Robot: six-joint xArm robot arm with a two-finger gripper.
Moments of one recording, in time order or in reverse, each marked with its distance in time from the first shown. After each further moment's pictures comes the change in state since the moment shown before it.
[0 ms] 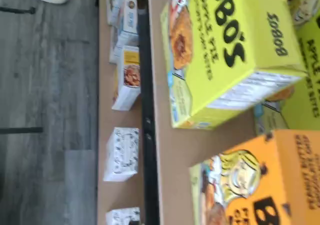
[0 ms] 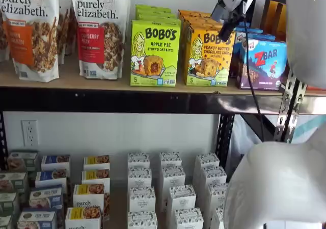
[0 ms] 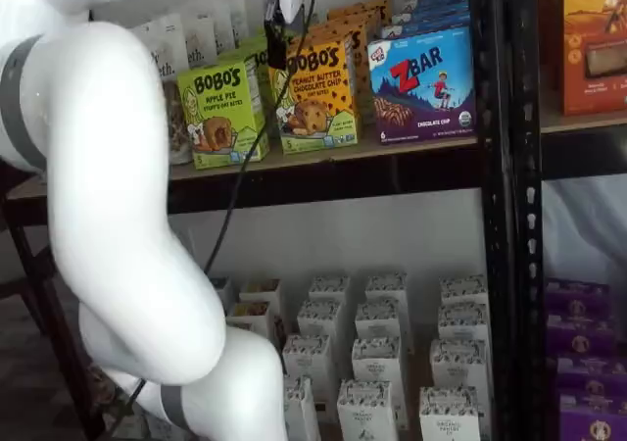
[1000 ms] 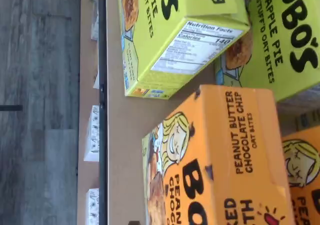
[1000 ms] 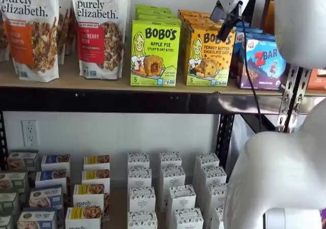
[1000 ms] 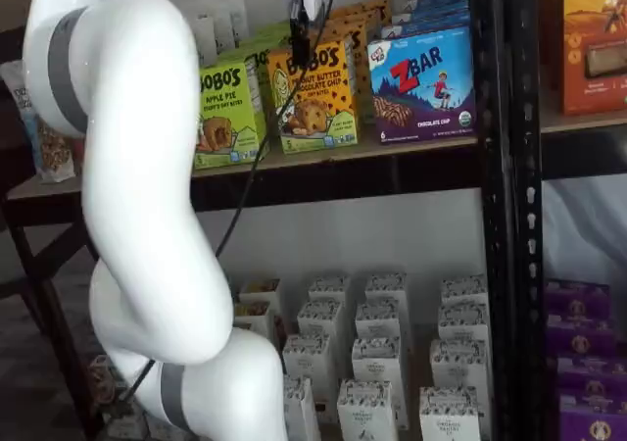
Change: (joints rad) arm 0.007 0.160 -0.109 -0.044 -0.050 -0.024
